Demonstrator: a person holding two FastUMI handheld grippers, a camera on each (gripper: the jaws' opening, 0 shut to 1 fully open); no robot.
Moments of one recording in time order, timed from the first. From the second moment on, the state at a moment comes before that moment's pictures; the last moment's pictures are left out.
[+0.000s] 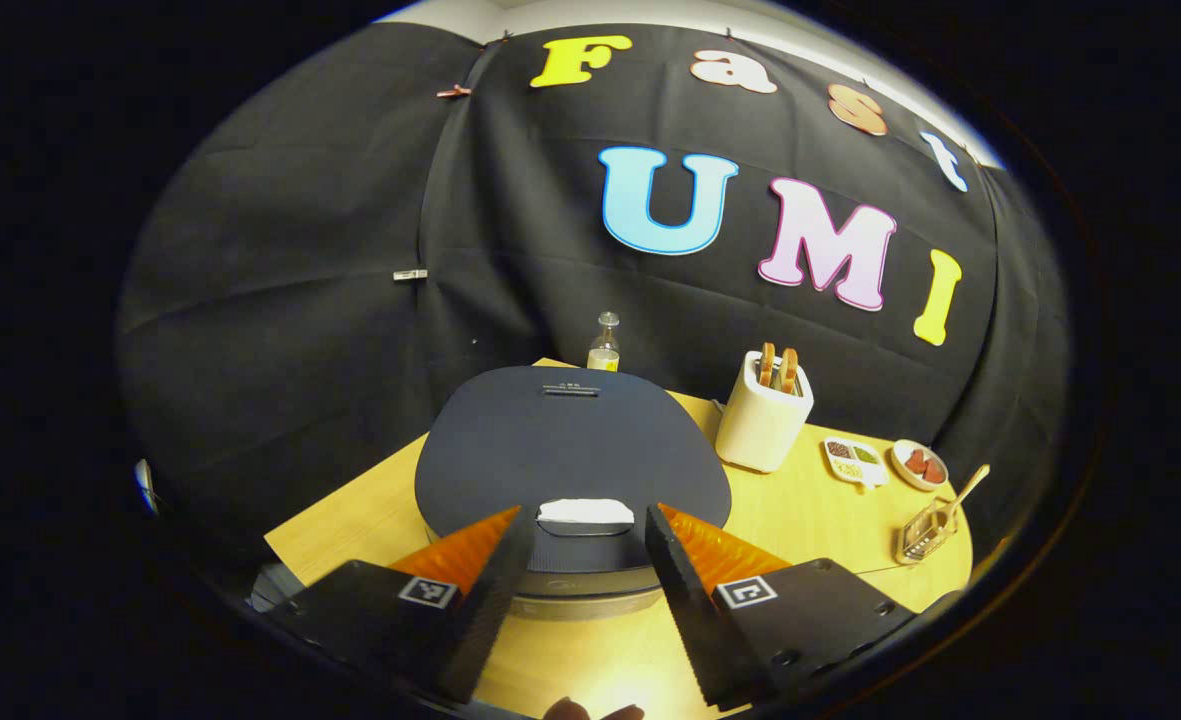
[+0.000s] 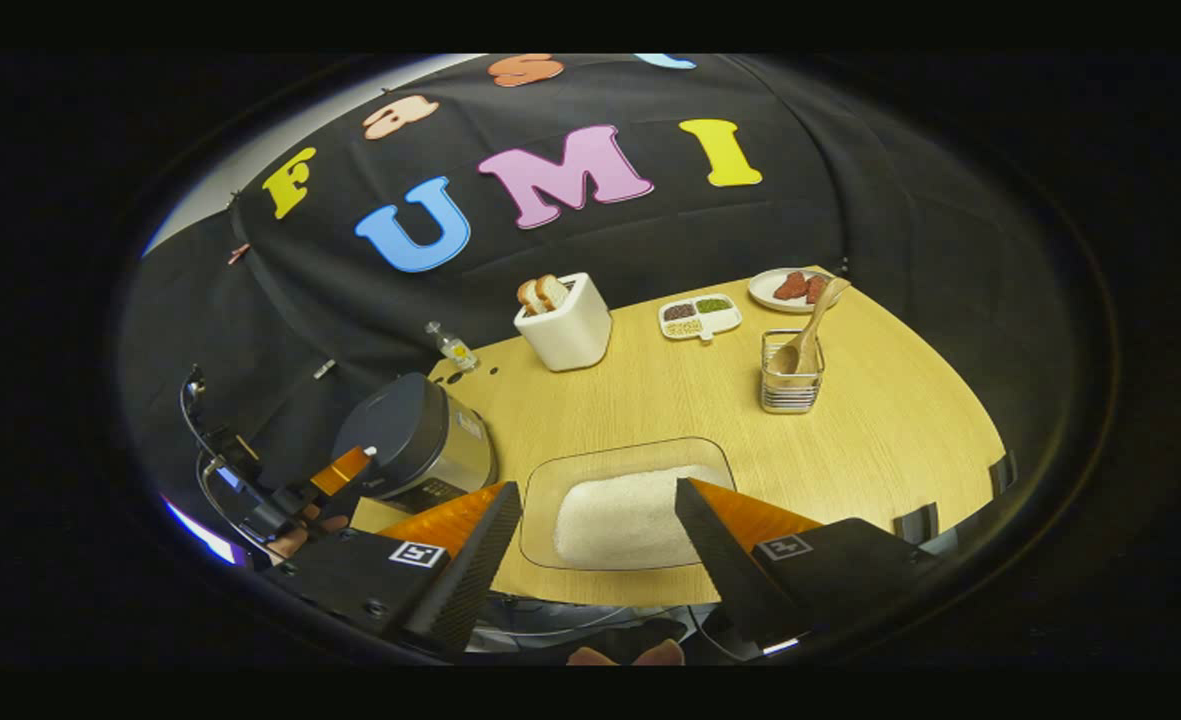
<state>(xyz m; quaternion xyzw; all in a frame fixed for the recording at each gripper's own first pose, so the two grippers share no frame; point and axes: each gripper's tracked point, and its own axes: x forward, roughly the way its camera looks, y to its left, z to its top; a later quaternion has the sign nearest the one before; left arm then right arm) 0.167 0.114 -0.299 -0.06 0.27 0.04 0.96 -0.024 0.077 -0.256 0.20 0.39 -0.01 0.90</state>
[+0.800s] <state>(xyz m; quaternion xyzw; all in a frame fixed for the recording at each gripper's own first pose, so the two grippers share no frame) 0.119 0.002 -0.137 -0.10 0.17 -0.12 0.97 0.006 0.007 -0.150 0.21 0.25 -0.04 0.94</state>
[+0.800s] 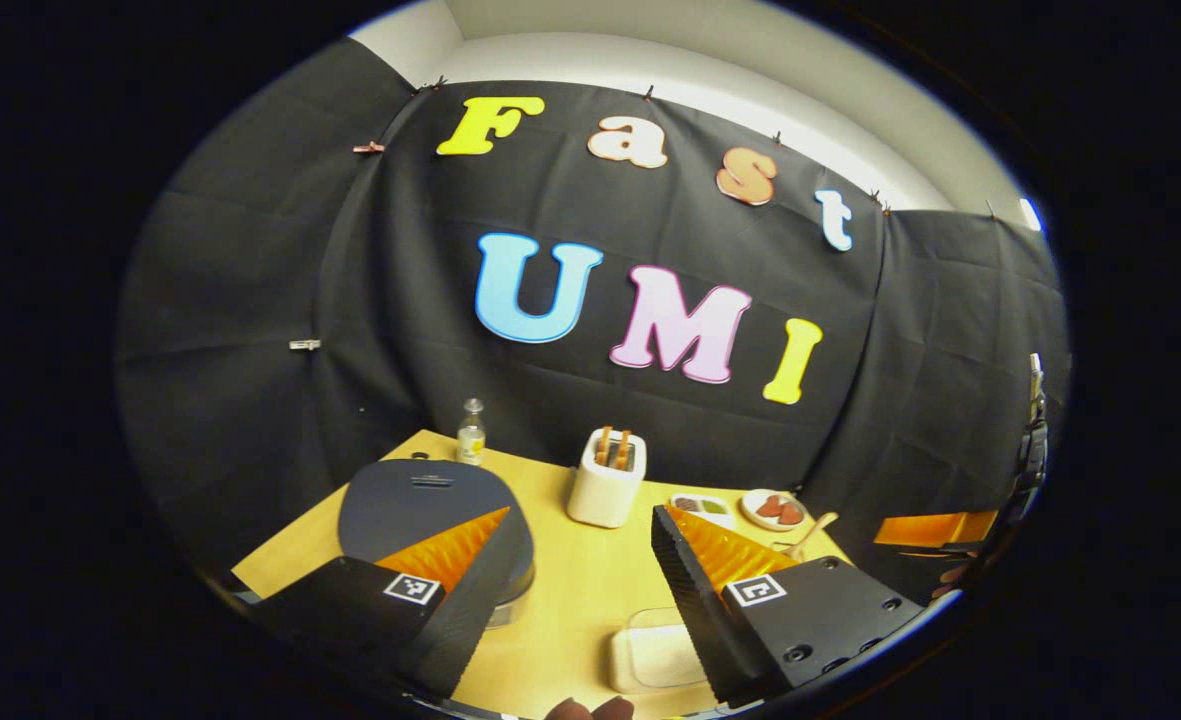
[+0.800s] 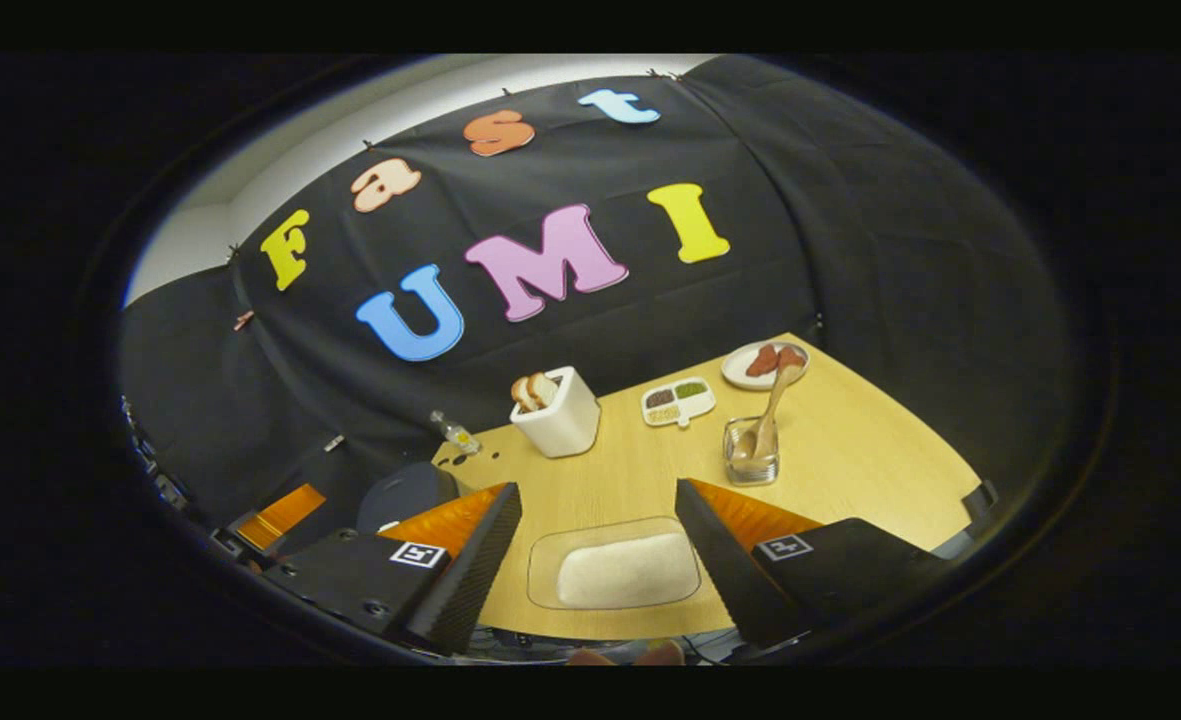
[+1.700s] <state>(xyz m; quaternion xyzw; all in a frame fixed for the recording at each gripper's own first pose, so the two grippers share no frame) 0.051 -0.099 -0.067 -0.06 0.10 -0.12 0.99 0.016 -0.057 -0.078 0.01 0.09 0.00 1.00</state>
